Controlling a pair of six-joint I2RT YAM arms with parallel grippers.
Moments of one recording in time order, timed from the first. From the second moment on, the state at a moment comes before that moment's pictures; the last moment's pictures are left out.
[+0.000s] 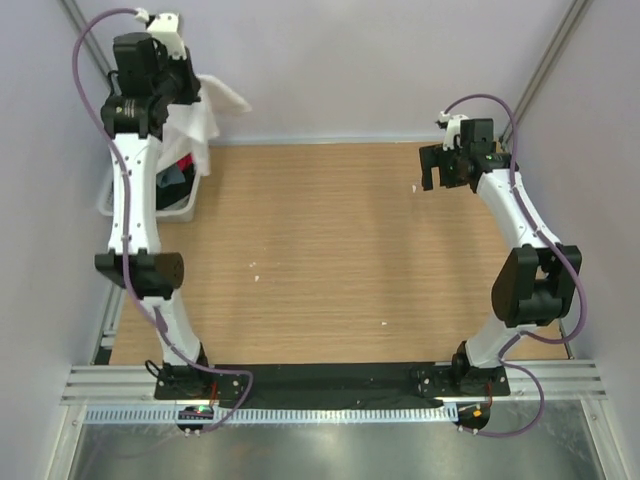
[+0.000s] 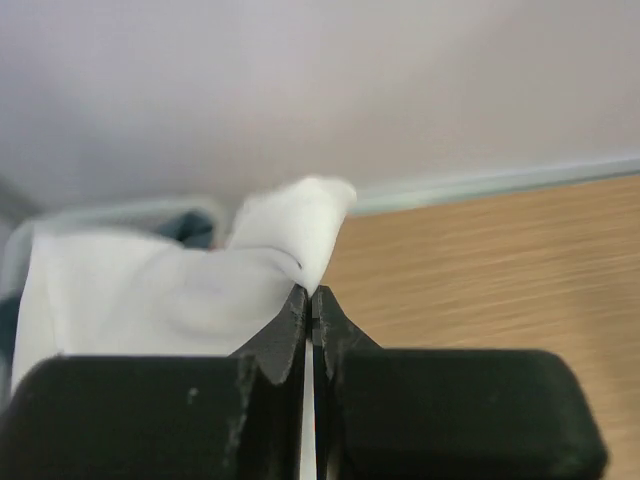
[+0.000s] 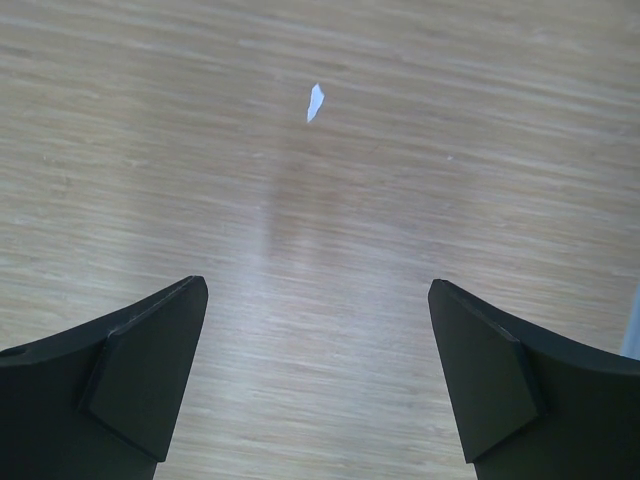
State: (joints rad) left arm 0.04 2.00 2.48 -0.84 0.14 0.03; right arm 0.03 1.68 1.49 -0.59 -0.08 -0.14
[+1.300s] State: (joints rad) left arm -0.10 1.41 1.22 -0.85 0.31 -0.12; right arm 0.66 1.55 1.33 -0.86 -0.33 -0.53
